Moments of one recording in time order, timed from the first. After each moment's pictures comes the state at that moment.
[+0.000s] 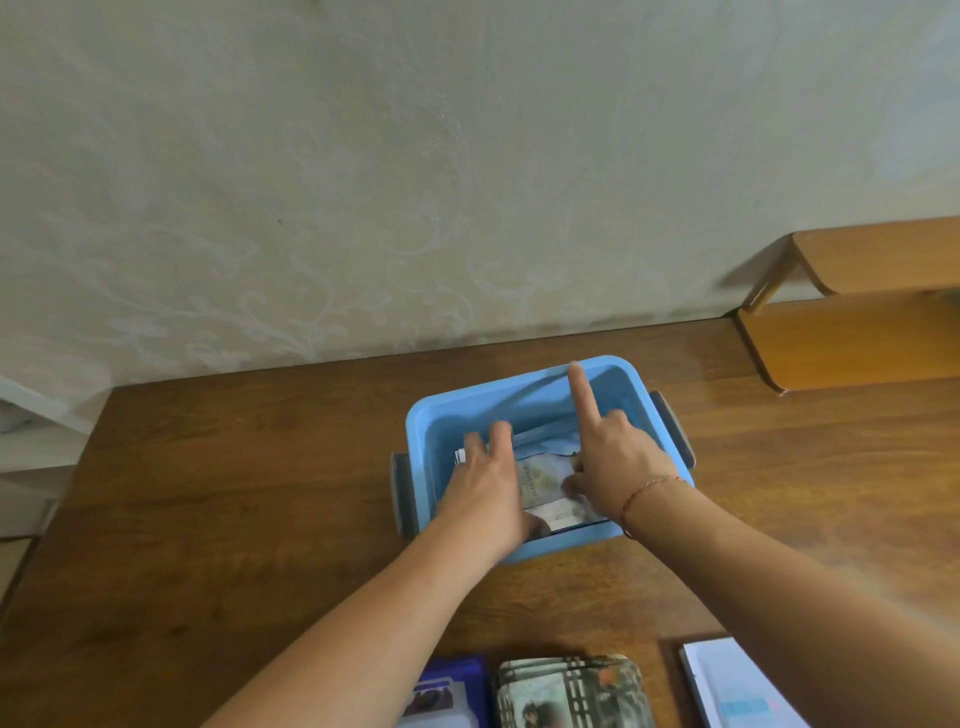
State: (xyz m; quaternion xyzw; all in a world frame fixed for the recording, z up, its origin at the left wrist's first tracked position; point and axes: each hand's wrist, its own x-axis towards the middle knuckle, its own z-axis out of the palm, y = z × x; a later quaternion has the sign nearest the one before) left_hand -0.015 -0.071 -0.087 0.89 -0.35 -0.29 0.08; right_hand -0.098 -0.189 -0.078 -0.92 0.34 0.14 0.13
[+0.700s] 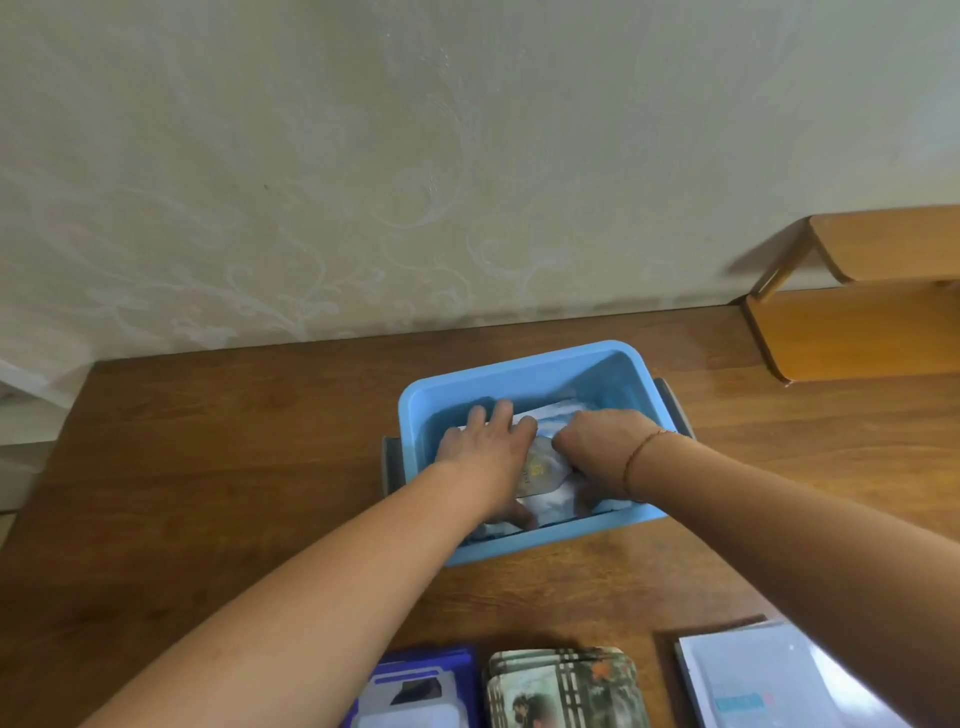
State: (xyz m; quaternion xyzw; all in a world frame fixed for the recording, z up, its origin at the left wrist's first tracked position) left_hand 0.009 -0.090 -0.101 0.81 -0.53 -0.22 -0.13; right_hand -0.077 -0.212 -0.082 -0.94 0.08 0.33 0.01
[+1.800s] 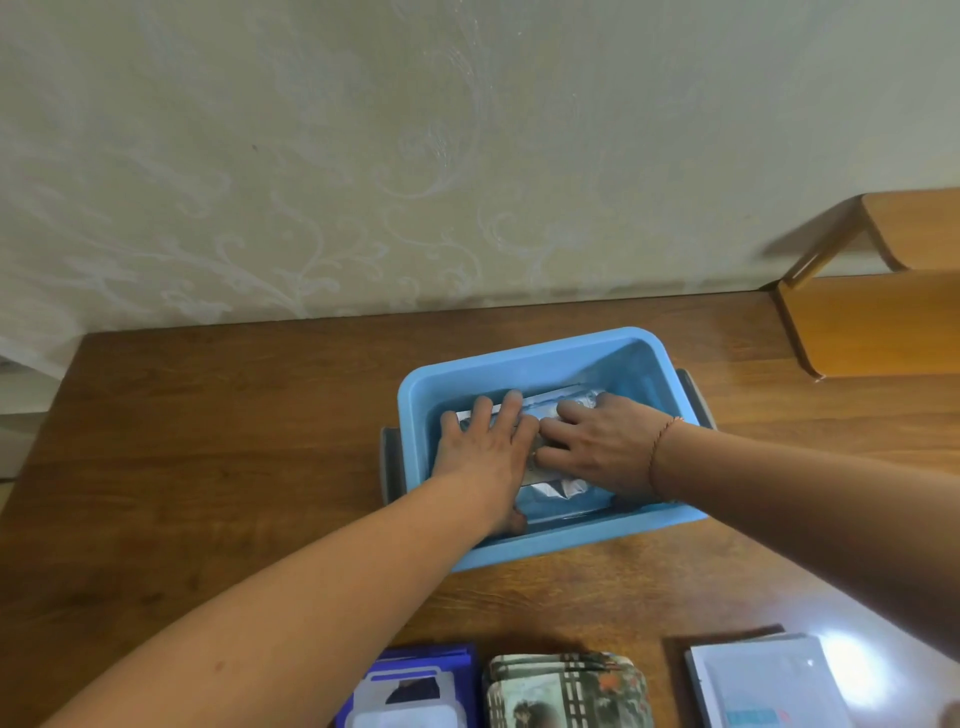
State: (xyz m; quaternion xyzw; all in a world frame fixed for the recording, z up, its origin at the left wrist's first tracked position) left_hand 0.006 -0.084 -0.122 0.82 -0.52 -0.16 -0.18; right_hand -0.080 -0.233 -0.112 -0.95 -0.19 0.19 -0.14
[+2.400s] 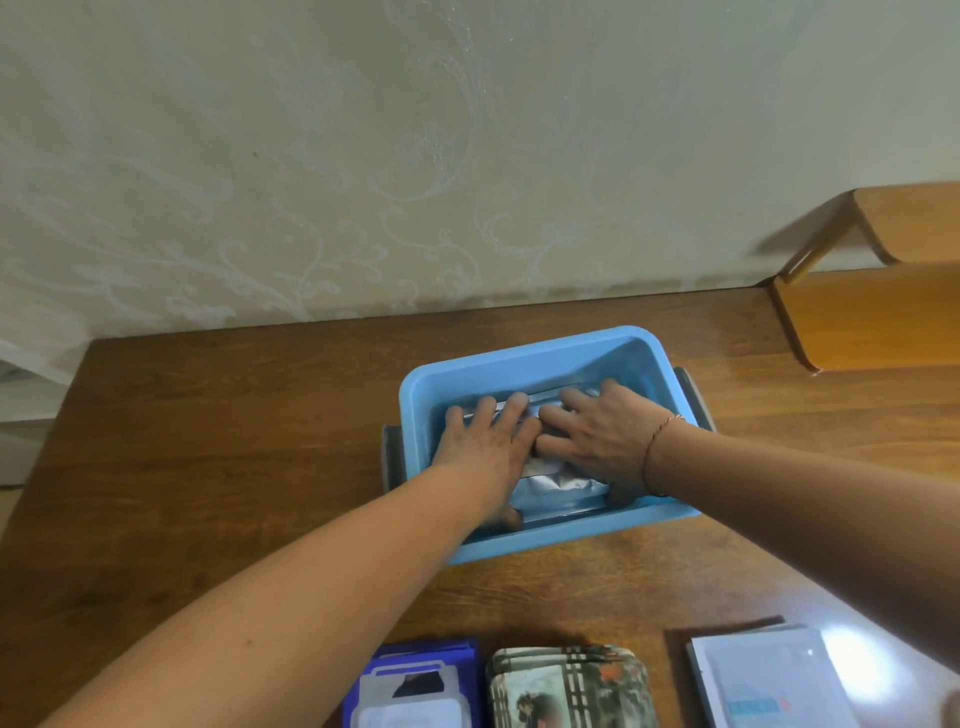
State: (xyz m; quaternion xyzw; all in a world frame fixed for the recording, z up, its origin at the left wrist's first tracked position) left_hand 0.011 -0.084 -0.127 0.79 -0.55 -0.16 -0.20; right_hand -0.079 -0.224 -0.095 -0.94 -0.16 0.25 -0.17
